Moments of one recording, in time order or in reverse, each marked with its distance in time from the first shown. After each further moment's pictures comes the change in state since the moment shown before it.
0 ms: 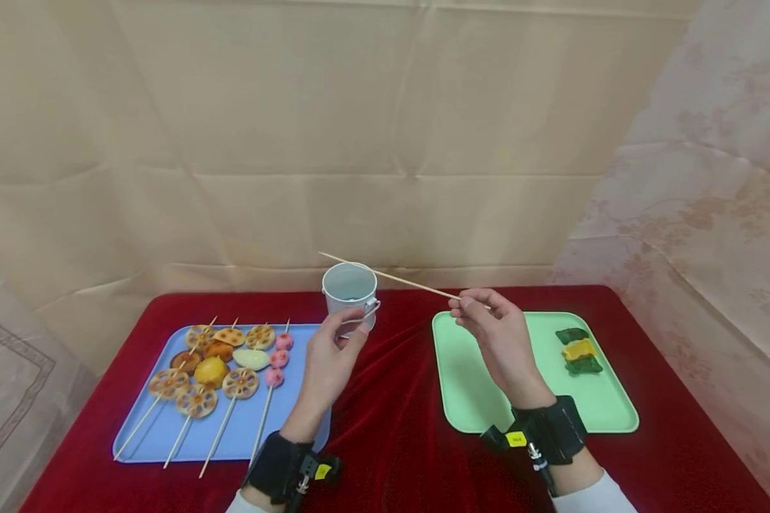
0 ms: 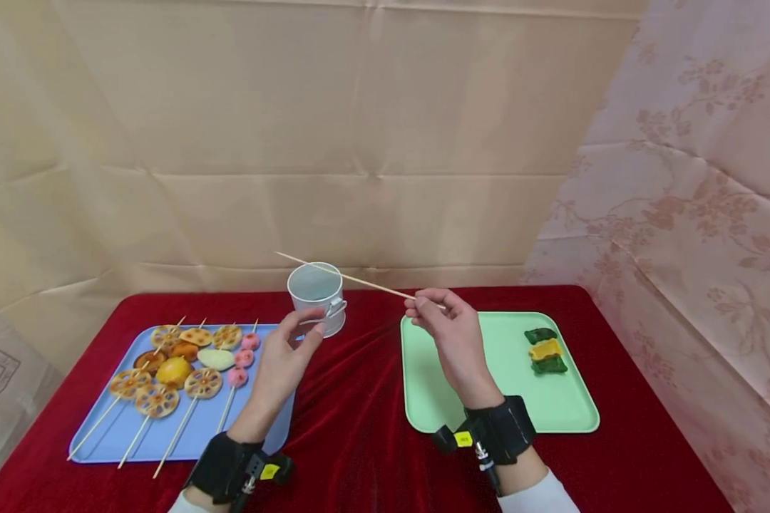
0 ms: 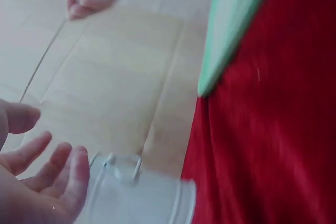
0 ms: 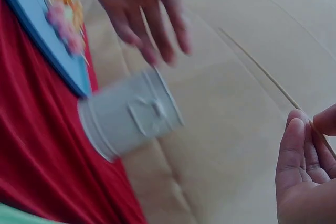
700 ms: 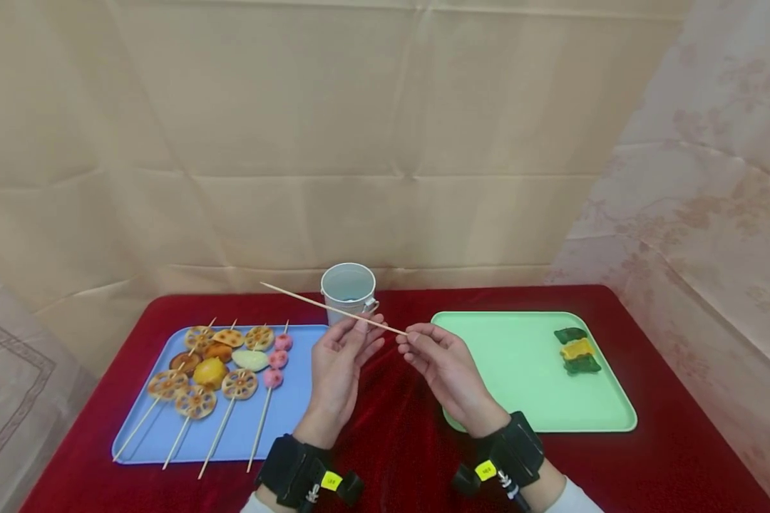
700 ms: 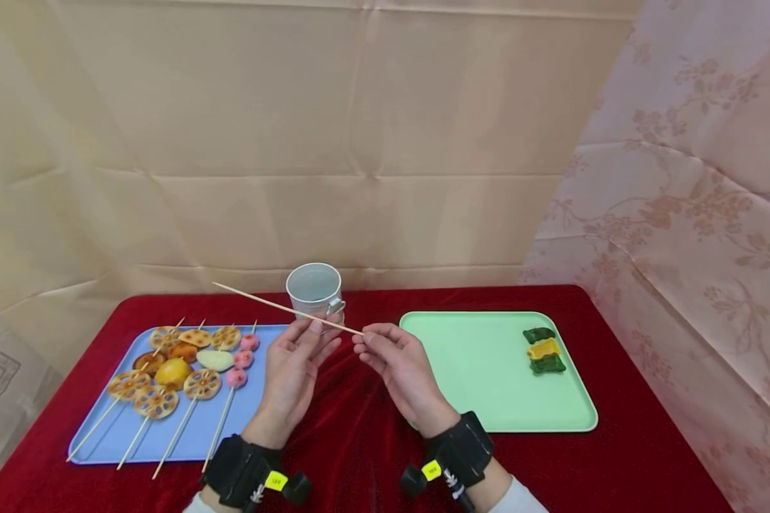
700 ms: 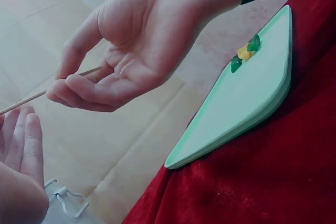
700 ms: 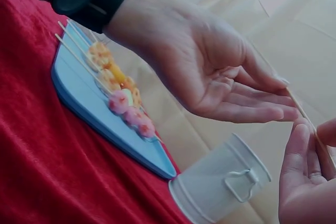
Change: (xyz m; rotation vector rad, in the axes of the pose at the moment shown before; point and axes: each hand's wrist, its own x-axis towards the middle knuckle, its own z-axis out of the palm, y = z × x) left_hand -0.012 0.004 0.021 -0.810 0.034 -0.237; right_hand -0.026 0.042 0.043 0.140 -0.093 0.308
